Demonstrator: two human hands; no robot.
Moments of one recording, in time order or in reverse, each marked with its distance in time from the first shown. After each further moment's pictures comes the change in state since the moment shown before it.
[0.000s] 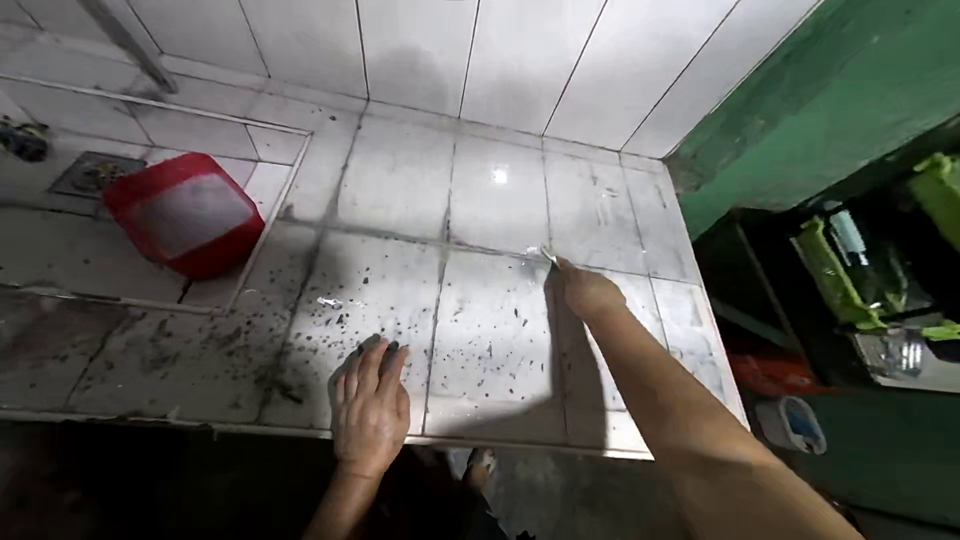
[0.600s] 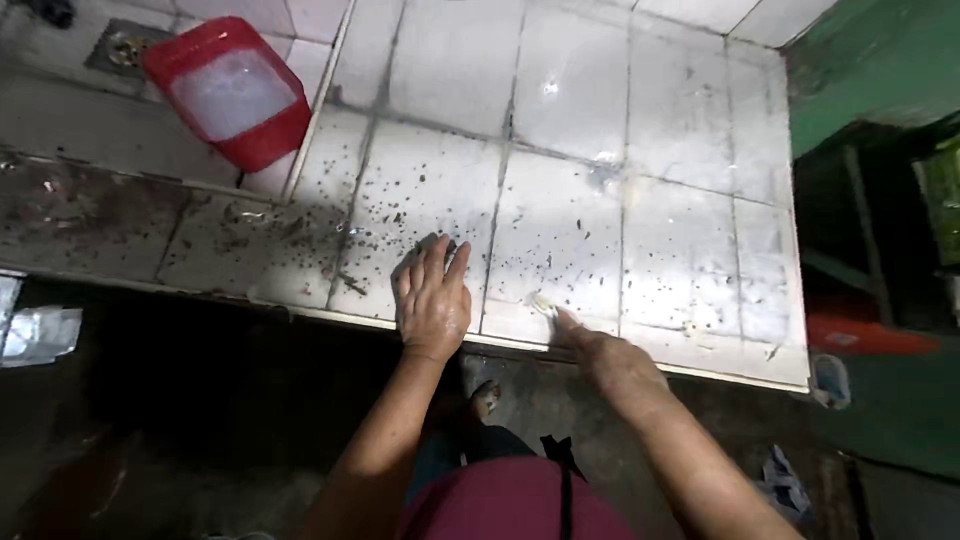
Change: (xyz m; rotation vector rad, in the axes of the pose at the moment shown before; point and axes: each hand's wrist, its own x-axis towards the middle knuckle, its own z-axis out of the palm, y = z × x) left_hand 0.003 0.006 -0.006 0.037 -0.020 -0.010; right_hand -0.215 -0.014 0.084 -0.071 -0.179 -0.198
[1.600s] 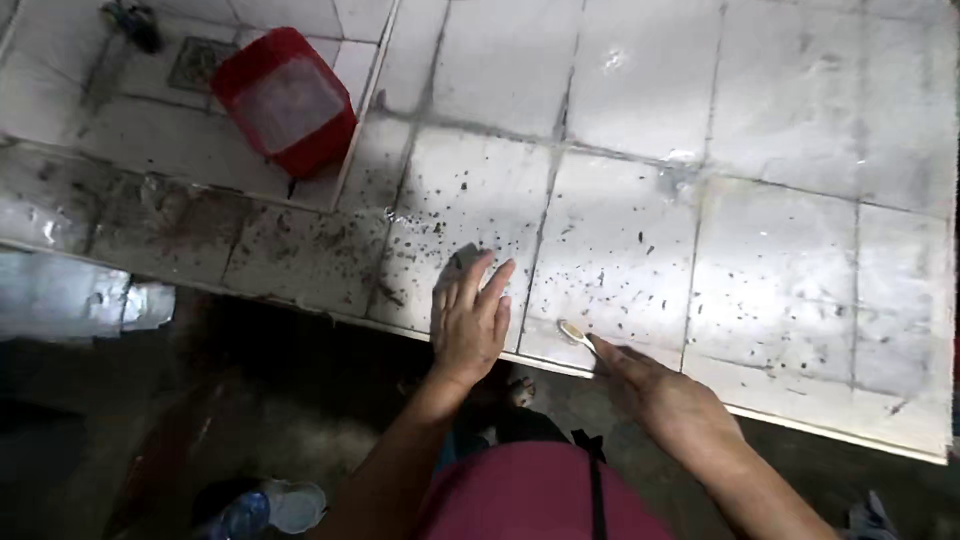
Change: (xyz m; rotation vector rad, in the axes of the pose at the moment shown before) left_hand -0.002 -0.006 -0.016 -0.325 -0.021 0.004; right_hand 0.014 0.010 0.011 0.088 0.109 -0.258
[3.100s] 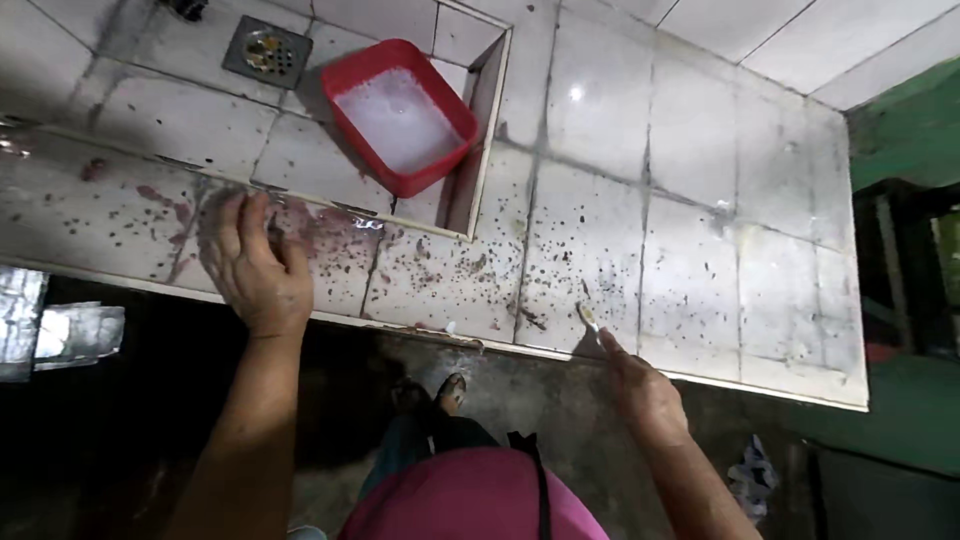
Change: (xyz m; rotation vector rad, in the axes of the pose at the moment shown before) left_hand 0.042 -0.318 -0.254 0.242 0.198 -0.375; right_hand 0.038 -0.232 0.037 -0.021 0.072 0.469
